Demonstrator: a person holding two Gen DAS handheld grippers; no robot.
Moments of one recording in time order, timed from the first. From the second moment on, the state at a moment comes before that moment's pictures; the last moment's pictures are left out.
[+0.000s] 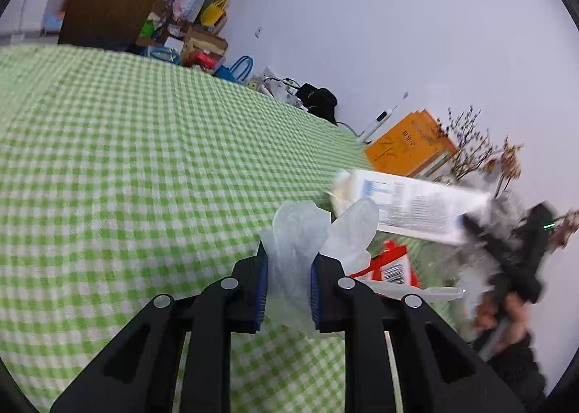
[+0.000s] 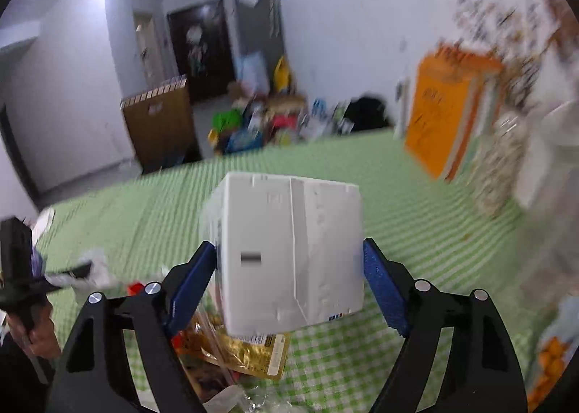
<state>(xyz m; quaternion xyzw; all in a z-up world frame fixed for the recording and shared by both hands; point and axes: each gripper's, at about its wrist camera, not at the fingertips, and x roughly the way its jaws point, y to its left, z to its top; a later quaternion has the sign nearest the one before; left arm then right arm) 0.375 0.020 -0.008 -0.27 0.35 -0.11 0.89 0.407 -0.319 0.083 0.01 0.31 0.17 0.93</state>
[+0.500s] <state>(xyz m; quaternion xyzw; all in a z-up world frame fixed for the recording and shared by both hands) 0.365 -0.001 0.034 -0.23 0.32 -0.13 0.91 0.162 -0.424 0.199 0.02 0.19 0.00 0.98</state>
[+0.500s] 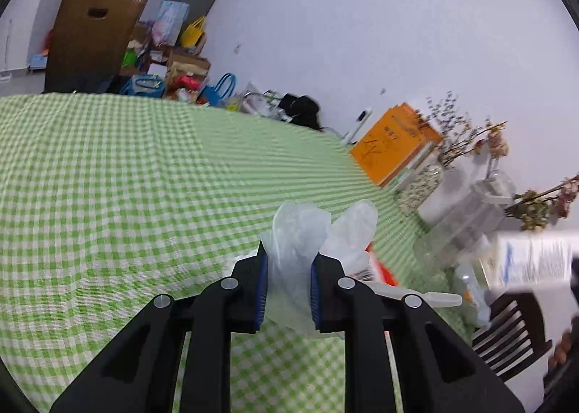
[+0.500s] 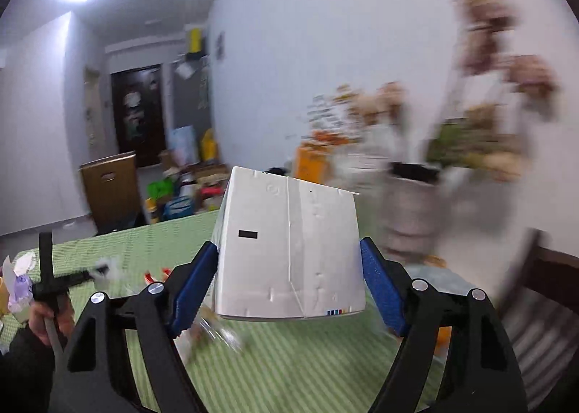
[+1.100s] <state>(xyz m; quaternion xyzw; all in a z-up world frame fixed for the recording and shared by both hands) 0.298 -0.100 0.106 -0.15 0.29 -0.23 0.92 -0.151 -0.563 -0.024 0.29 0.28 -0.26 0.88</state>
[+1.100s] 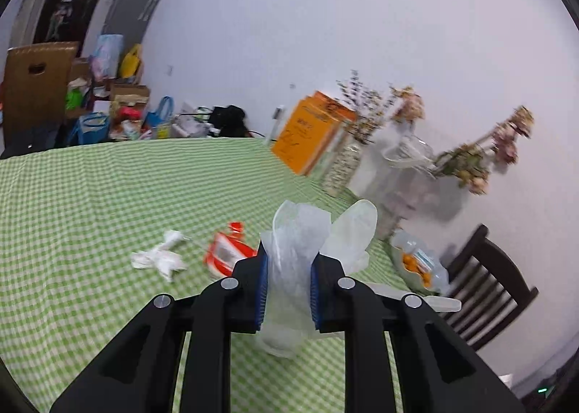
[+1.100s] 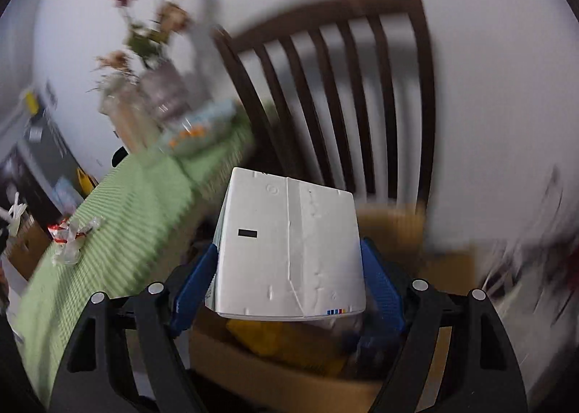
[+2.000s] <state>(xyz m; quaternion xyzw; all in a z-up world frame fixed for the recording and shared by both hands) 0.140 -0.319 0.035 0.03 0.40 -0.41 0.82 0.046 -0.521 -0.088 0.16 0.44 -0.13 0.87</state>
